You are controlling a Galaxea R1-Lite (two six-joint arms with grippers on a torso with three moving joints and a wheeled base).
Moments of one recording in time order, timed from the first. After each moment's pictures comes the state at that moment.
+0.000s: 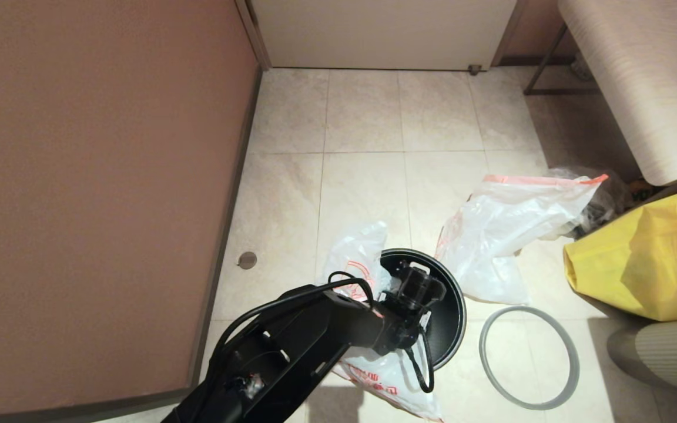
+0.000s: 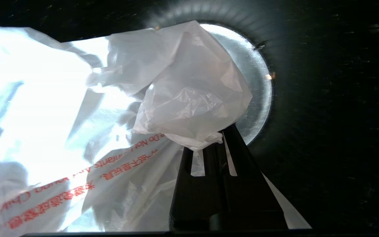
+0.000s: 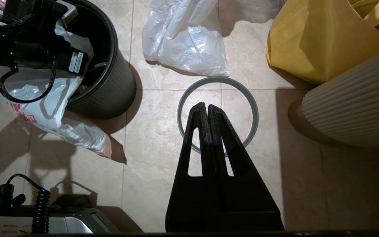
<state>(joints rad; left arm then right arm) -0.82 2.77 -1.97 -0.14 0.49 -0.05 0.01 0.00 -0.03 0.09 0.00 0.00</state>
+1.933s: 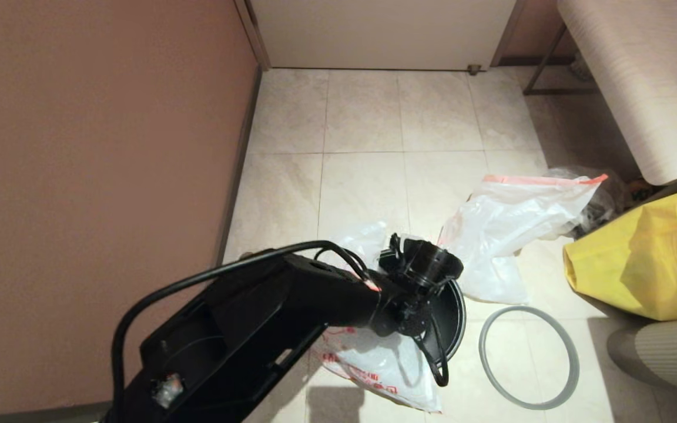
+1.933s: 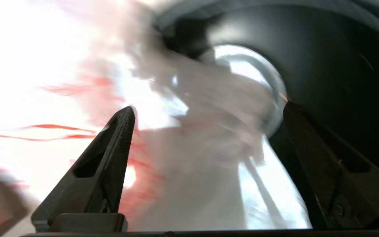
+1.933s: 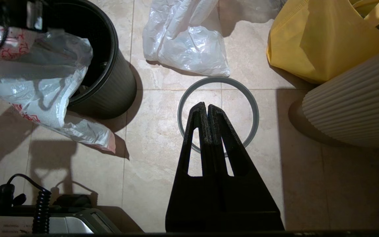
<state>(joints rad) -0.87 2.50 -1.83 0.04 0.70 -0.27 0.01 0.00 -0.03 0.09 0.00 0.00</state>
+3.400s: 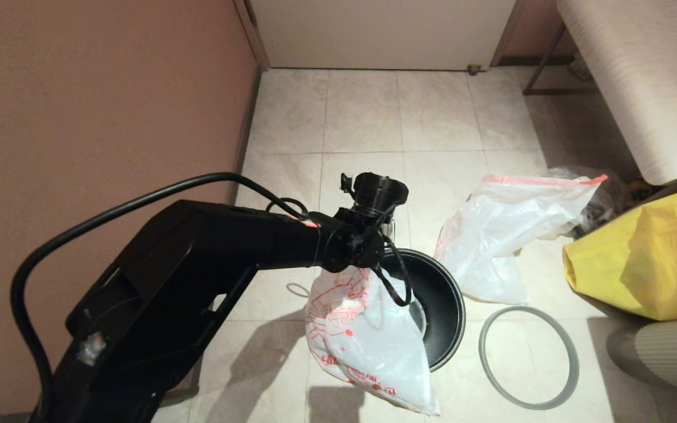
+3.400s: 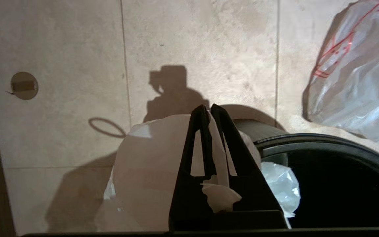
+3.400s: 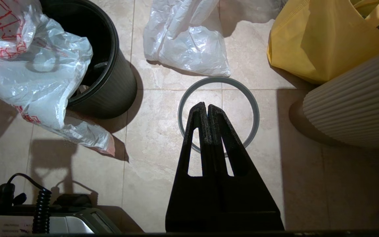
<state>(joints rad) -0.71 2.39 -1.89 0.00 0.62 -0.26 0.01 0.00 -0.03 0.09 0.00 0.00</state>
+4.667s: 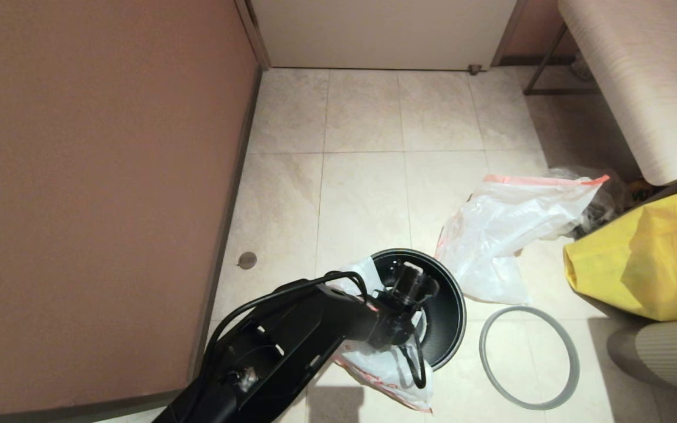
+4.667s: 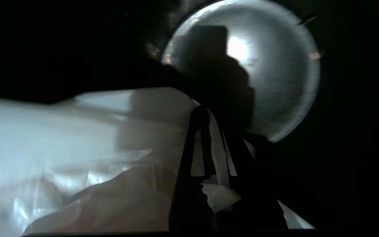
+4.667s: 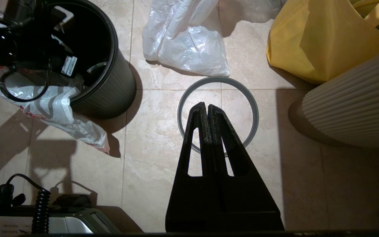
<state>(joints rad) -0.79 2.78 -1.97 -0.08 0.52 0.00 0.01 0.00 -0.03 0.09 0.00 0.00</state>
